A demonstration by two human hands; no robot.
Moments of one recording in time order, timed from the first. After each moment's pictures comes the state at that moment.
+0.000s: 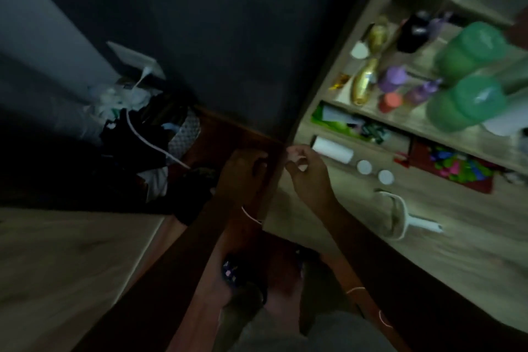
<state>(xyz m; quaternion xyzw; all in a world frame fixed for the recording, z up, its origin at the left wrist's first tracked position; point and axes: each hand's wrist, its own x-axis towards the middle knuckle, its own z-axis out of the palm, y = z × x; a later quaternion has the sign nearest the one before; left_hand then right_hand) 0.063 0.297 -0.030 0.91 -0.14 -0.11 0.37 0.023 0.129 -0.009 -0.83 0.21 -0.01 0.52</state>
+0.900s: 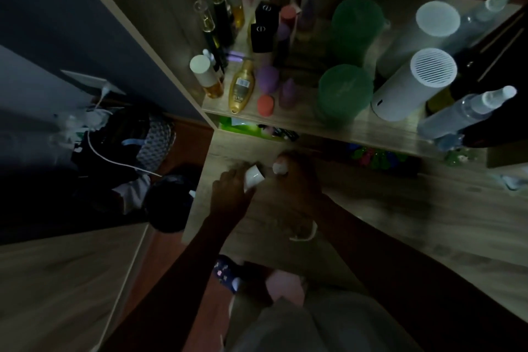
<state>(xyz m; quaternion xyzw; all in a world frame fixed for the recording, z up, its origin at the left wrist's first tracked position) 0.012 0.087 -0.020 0.95 -0.13 -0.20 0.18 -0.012 -0.094 -0.079 -0.93 0.15 0.07 0.32</state>
